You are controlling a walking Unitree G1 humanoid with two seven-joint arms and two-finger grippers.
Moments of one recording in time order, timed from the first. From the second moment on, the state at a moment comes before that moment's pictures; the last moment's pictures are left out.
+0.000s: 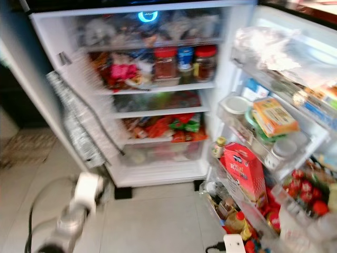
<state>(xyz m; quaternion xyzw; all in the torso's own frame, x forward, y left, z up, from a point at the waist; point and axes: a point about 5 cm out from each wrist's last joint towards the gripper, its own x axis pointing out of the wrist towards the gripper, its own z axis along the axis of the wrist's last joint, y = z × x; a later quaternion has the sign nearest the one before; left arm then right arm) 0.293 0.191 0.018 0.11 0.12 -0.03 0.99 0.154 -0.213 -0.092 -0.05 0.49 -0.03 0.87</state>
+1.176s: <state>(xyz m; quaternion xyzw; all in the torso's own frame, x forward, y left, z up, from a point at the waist) 0.278 0.175 0.029 0.03 0.04 -0.03 1.00 0.180 -0.228 -0.079 -0.05 0.47 -0.04 0.88</state>
